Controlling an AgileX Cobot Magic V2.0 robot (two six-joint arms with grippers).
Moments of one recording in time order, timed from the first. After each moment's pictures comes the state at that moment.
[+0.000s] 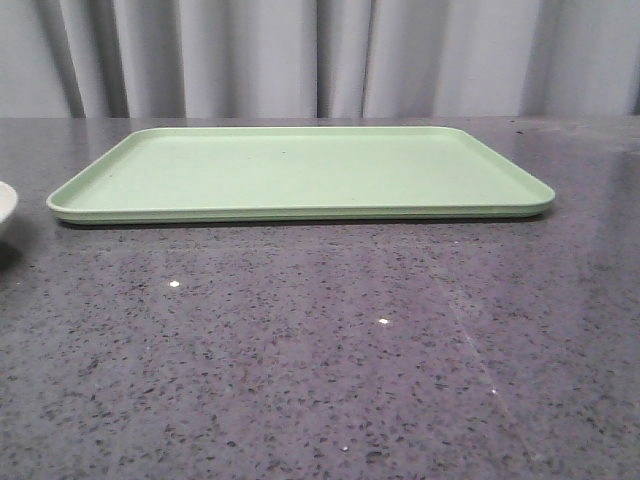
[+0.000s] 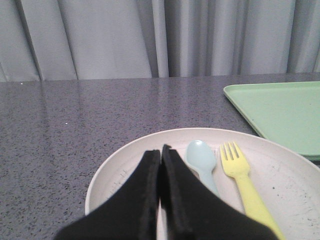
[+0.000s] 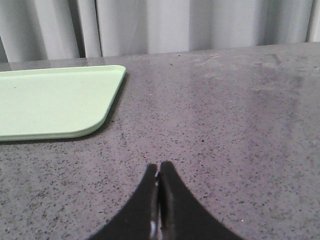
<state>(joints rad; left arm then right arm) 0.04 0.00 0.00 -0.12 0.10 0.08 0.08 -0.01 0.03 0.01 0.12 0.14</state>
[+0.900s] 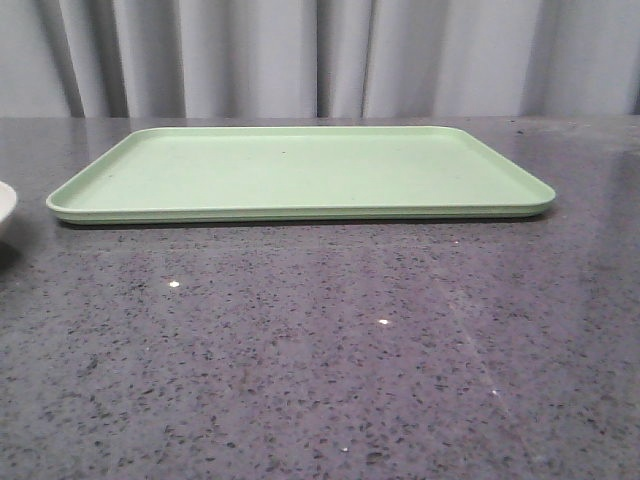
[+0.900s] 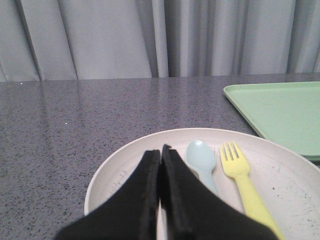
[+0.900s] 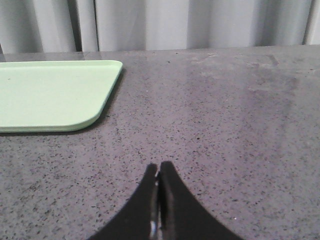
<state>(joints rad) 0.04 0.00 0.00 -0.12 0.10 0.08 0.08 -0.01 0.03 -0.03 0.14 0.14</state>
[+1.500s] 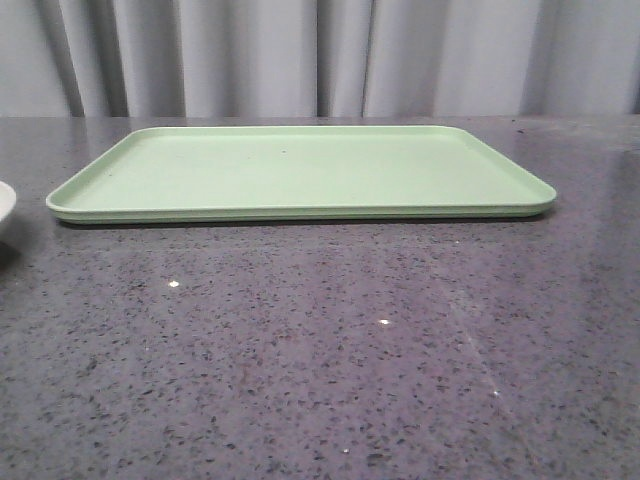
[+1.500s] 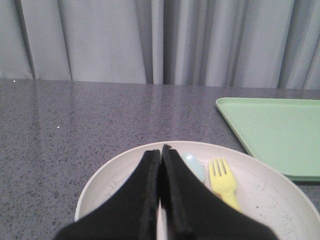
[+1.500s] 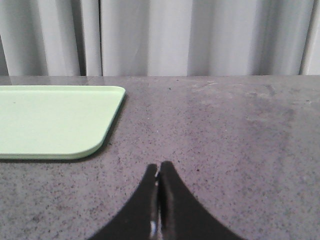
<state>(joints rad) 0.04 0.00 -0.08 -0.19 0.16 0.08 0.08 -0.01 0.00 -0.05 0.07 0.14</state>
